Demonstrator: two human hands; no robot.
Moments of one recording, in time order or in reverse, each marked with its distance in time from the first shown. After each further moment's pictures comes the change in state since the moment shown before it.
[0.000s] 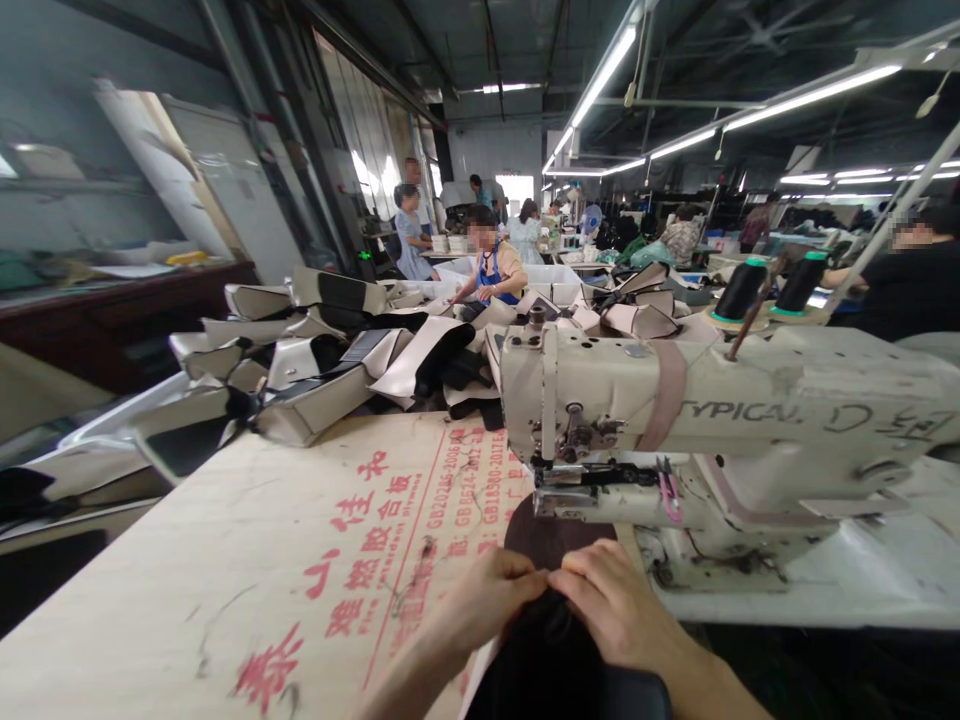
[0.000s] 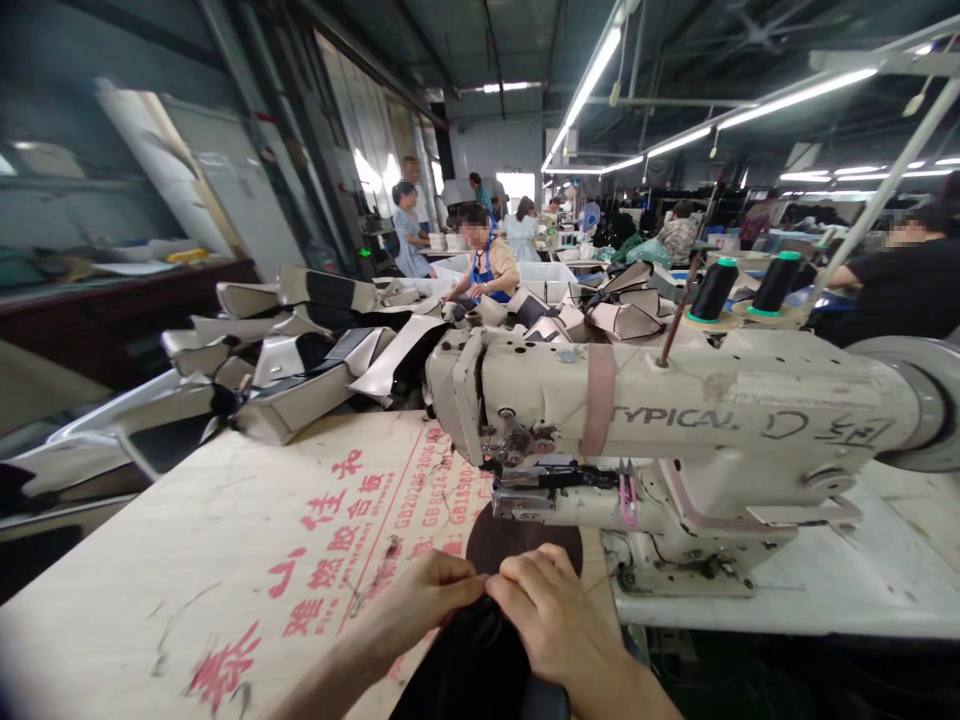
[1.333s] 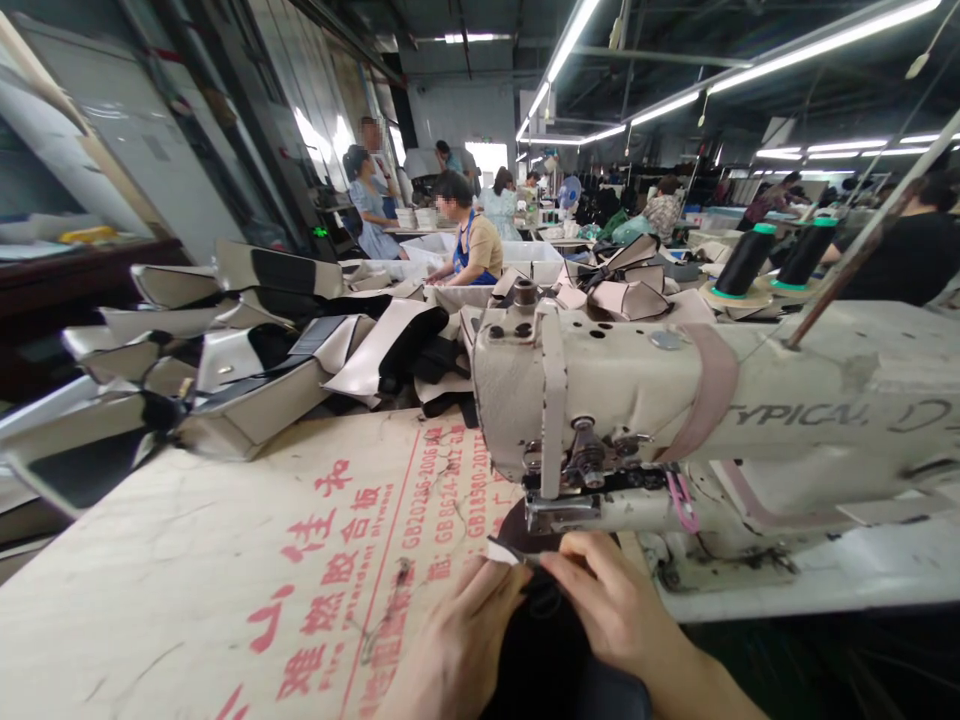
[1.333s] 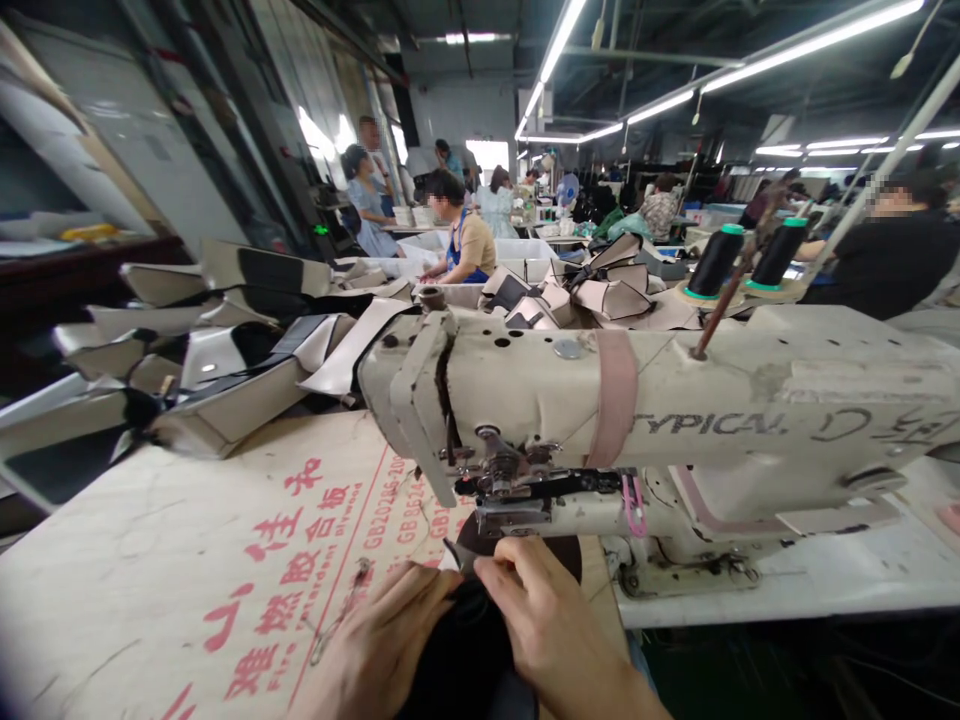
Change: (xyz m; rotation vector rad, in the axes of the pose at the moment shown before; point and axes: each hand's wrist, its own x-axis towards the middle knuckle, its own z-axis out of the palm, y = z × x) left_hand 0.010 -0.029 -0.016 0.702 0.341 0.729; right_hand 0.018 0.022 0.018 0.085 0.007 0.162
